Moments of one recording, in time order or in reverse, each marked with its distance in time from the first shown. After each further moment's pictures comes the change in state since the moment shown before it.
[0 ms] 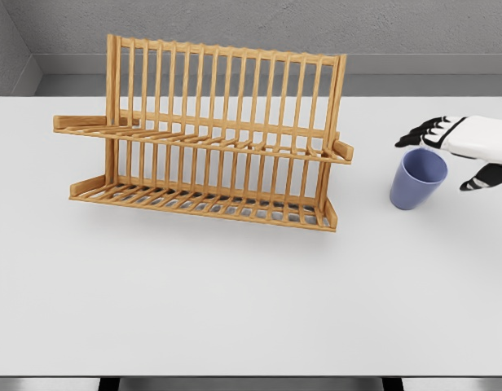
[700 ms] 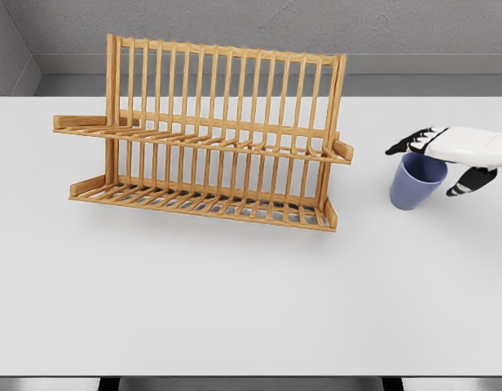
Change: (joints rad) left arm 0.000 0.000 0.000 0.000 0.000 0.000 0.000; right arm -0.087 0.082 0.138 0.151 0.045 0.006 0.000
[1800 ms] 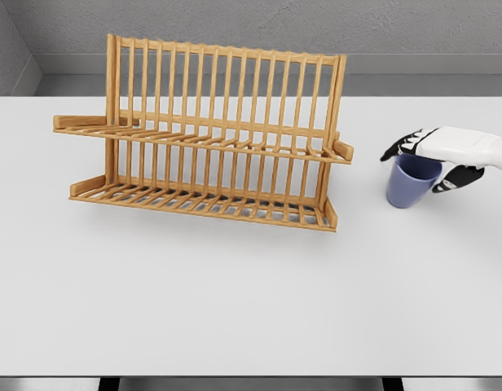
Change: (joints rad) left arm 0.000 0.000 0.000 0.000 0.000 0.000 0.000; right arm -0.029 0.040 0.025 0.034 0.003 -0.001 0.000
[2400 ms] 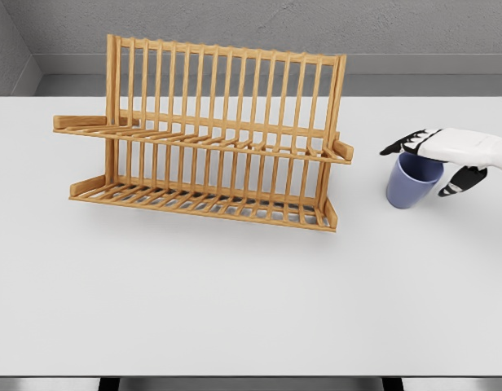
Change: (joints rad) left arm 0.000 0.000 0.000 0.000 0.000 0.000 0.000; right arm -0.003 0.001 0.007 0.028 0.001 0.001 0.000
